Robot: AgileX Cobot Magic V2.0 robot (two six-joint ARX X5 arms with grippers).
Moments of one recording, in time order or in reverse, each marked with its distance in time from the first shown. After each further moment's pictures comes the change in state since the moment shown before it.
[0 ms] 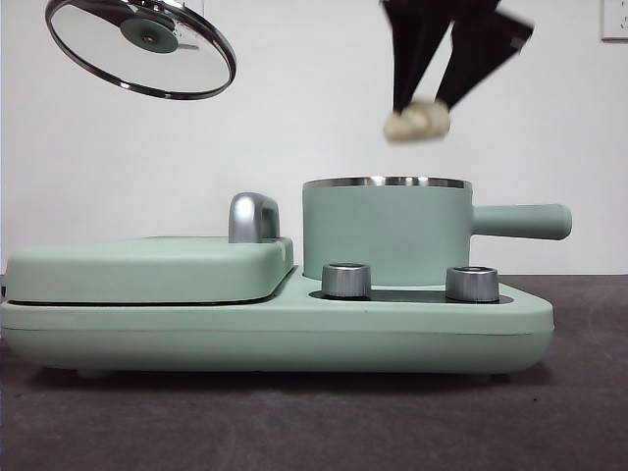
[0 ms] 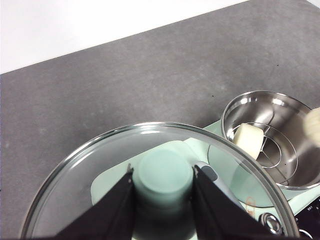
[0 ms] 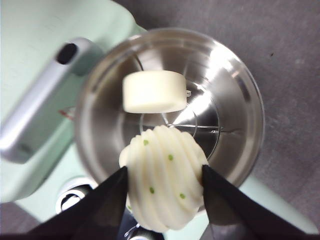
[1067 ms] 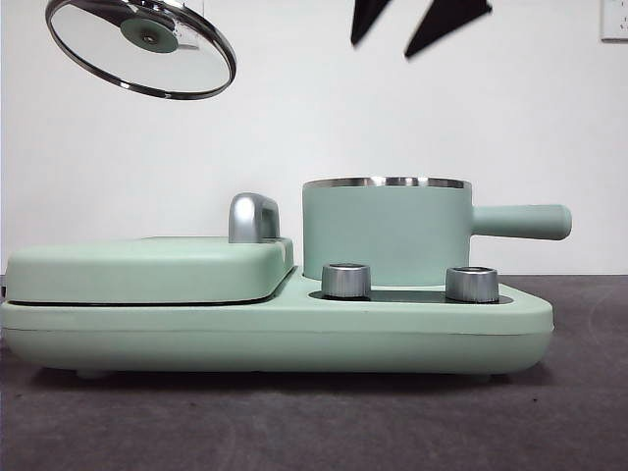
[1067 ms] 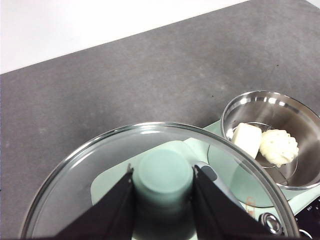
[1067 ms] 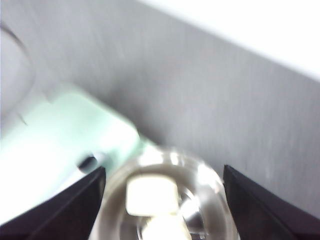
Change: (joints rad) left arm 0.000 0.000 0.000 0.000 0.000 0.000; right arm 0.024 -0.135 -0.076 0.375 0.031 -0.041
